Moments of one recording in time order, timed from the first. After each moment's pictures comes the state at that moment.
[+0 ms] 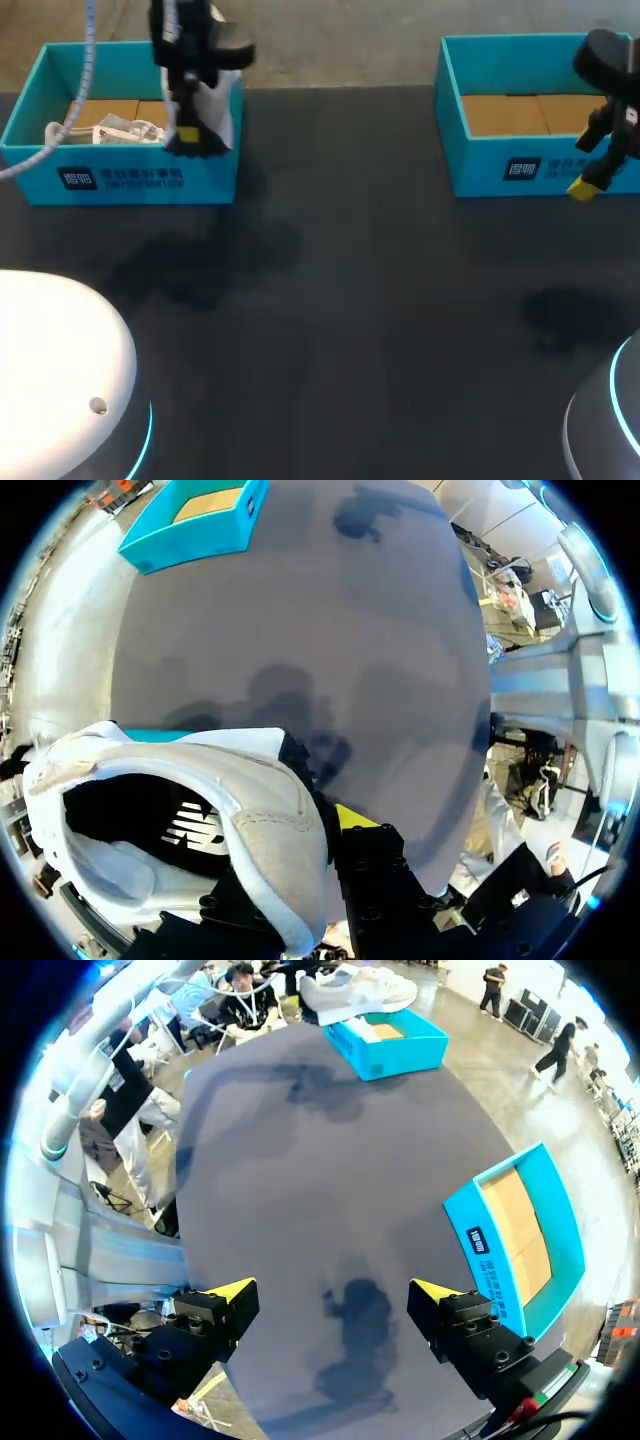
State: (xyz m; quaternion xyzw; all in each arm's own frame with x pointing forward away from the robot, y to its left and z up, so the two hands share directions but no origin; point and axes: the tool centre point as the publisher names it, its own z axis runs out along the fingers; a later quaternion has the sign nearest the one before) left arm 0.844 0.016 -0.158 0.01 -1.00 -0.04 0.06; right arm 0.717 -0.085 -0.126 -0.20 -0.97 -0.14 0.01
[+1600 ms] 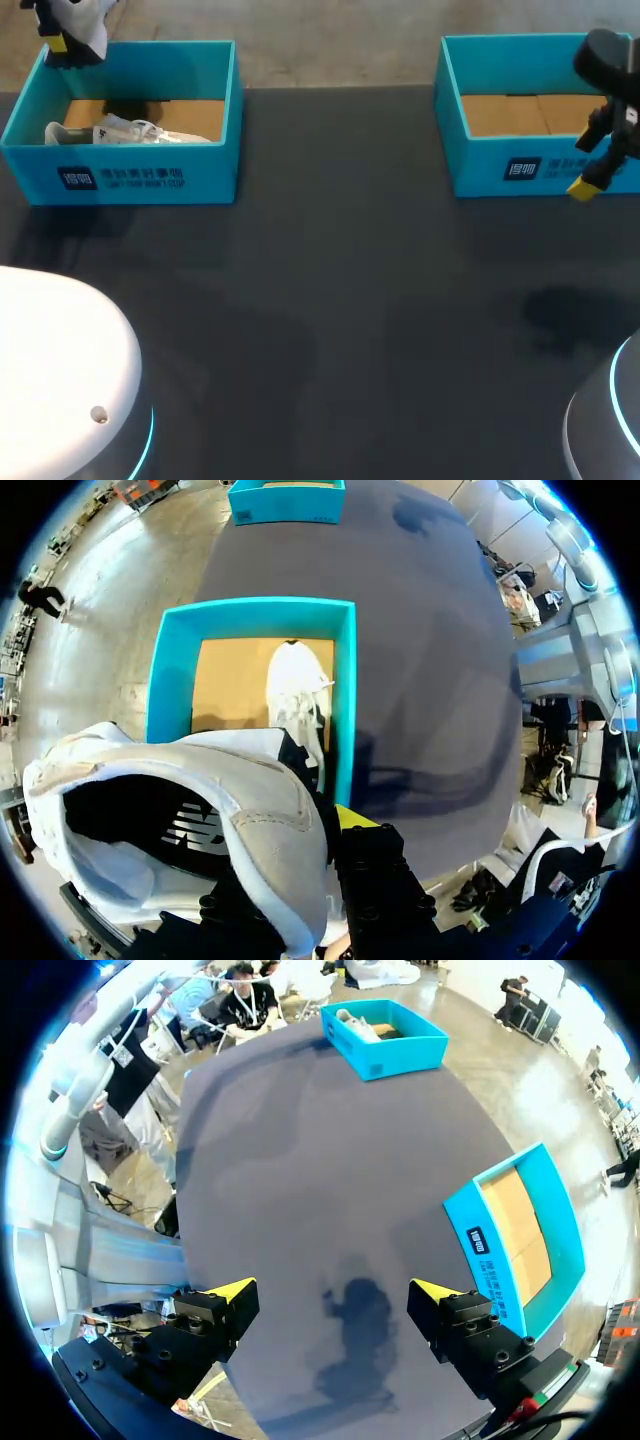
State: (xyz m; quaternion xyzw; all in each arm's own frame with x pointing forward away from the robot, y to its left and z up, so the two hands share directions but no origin) left arm 1.033 0.224 -0.149 0.03 -1.00 0.00 0.04; right arm 0.717 -0.085 -0.126 -0.20 -0.97 -0.14 0.01
